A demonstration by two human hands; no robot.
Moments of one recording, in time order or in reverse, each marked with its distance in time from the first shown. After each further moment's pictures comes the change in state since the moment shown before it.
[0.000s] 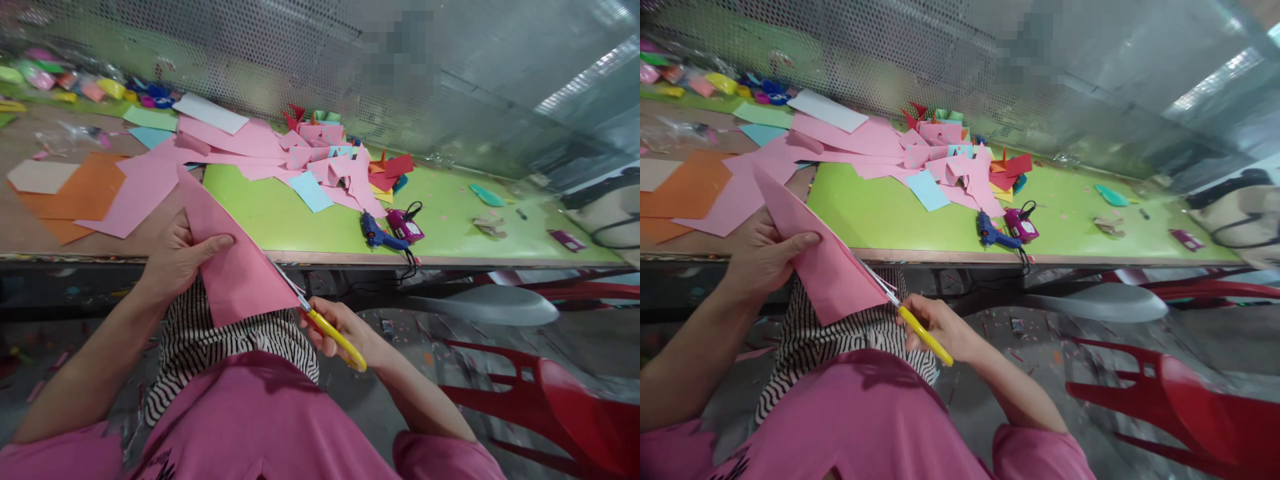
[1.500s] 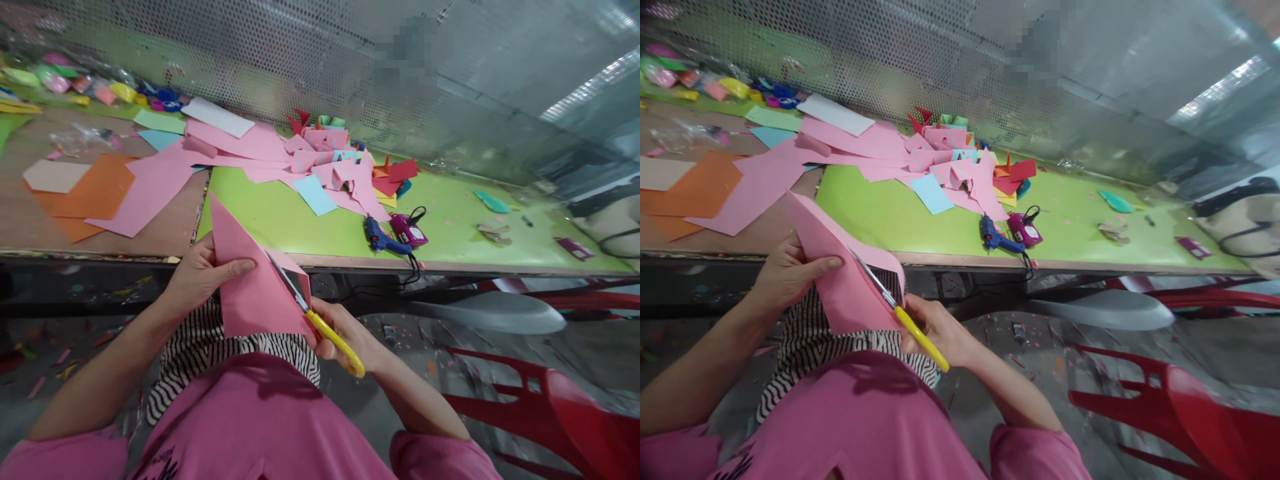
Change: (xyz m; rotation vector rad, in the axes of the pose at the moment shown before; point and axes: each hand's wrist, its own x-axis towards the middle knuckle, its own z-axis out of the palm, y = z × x) left_hand -0.024 -0.009 0.008 0.156 -0.089 -0.125; right_hand 0.005 -0.016 0.008 -0.235 0.003 -0.166
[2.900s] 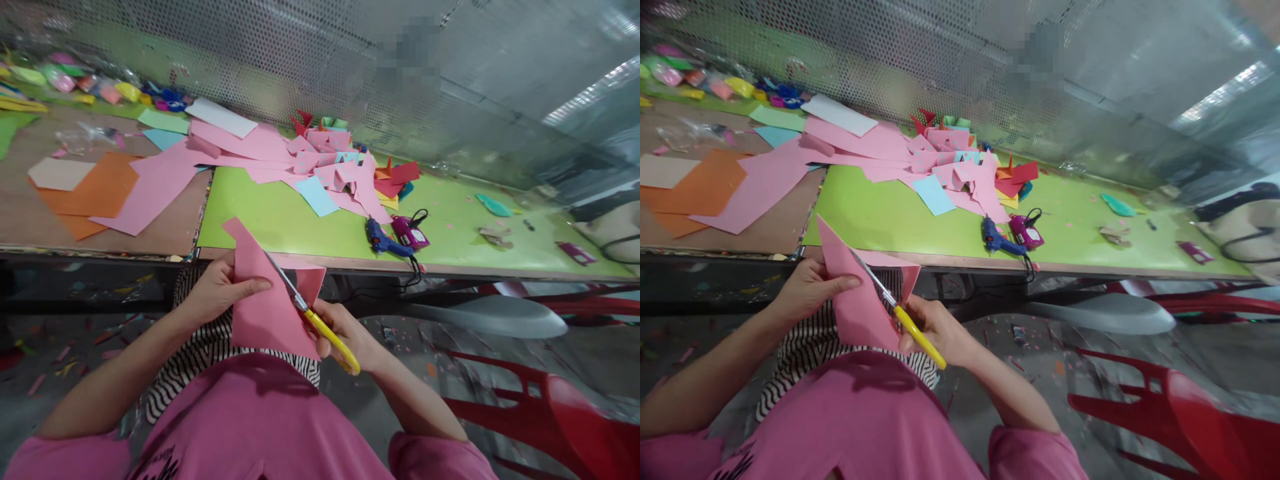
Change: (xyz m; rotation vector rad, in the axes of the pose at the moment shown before) left_hand -0.015 -0.003 0.017 -0.154 -0.150 -0.222; right_hand 0.006 -0.003 0.003 0.029 0.034 -0.008
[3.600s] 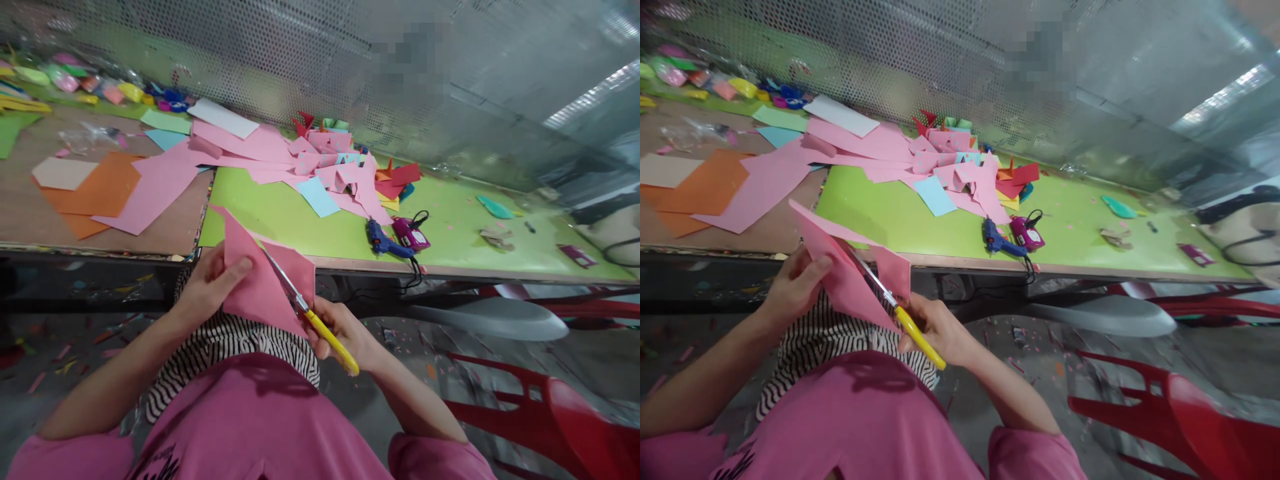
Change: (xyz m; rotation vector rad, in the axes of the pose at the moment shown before) left_hand 0.000 -0.003 -0.004 0.049 0.147 0.293; right_hand 0.000 0.005 -0.003 -0.046 -0.002 0.023
